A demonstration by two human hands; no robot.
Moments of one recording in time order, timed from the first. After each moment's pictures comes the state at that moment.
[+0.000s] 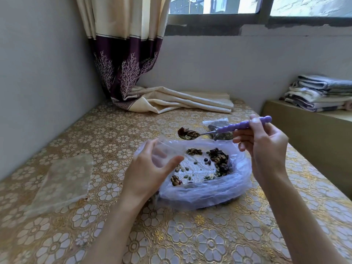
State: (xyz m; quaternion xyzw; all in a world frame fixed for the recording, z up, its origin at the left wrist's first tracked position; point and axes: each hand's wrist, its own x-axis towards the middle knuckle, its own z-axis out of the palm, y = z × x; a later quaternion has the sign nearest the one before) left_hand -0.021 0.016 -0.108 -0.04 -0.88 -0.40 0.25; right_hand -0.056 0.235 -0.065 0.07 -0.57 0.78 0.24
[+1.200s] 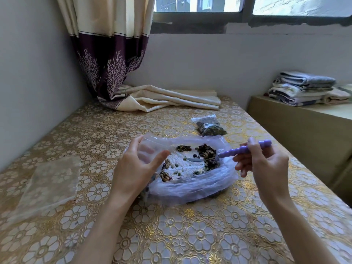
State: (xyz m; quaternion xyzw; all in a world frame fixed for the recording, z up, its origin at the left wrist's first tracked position) left_hand -0.020 0.016 -0.106 -0.03 -0.87 -0.43 0.24; right_hand -0.022 0.263 -0.102 0.06 -0.66 0.70 0.28
